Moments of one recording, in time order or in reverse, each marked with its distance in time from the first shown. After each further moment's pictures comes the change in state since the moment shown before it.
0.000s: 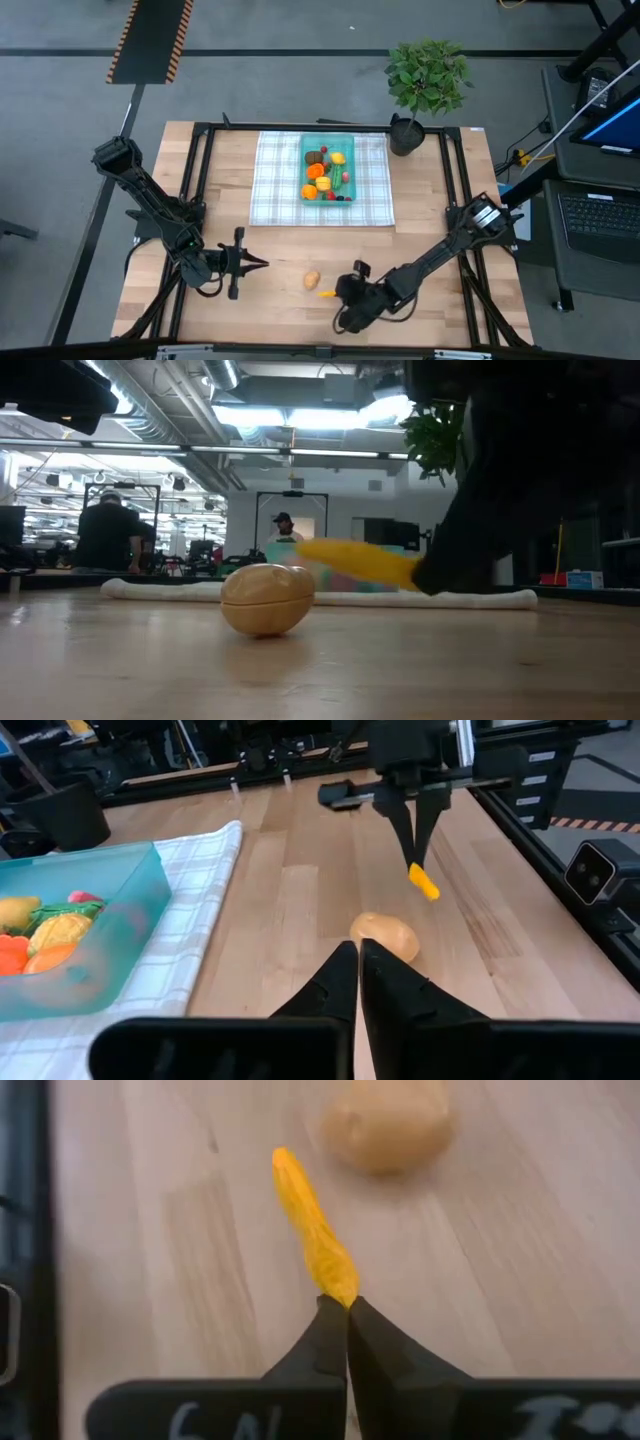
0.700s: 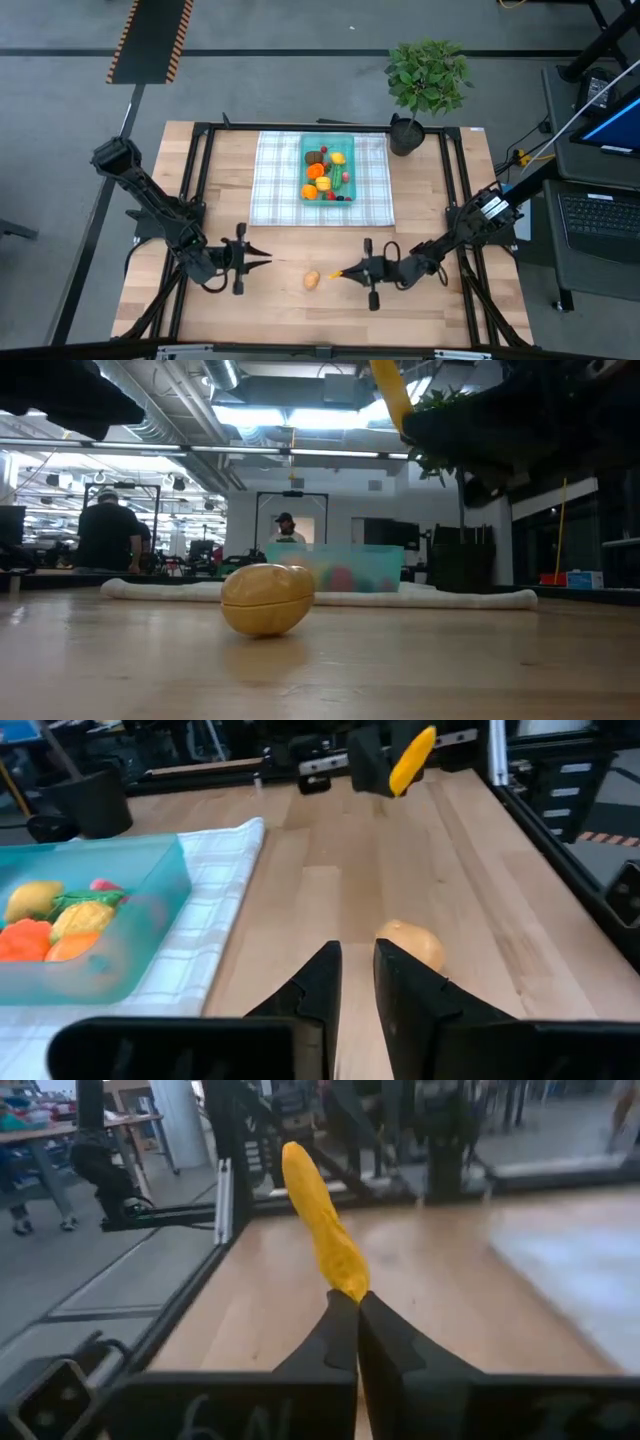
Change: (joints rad) left arm 0.053 0.001 0.000 0.006 0.000 -0.026; right arm -0.034 -0.087 -0.677 1.536 0.123 -0.702
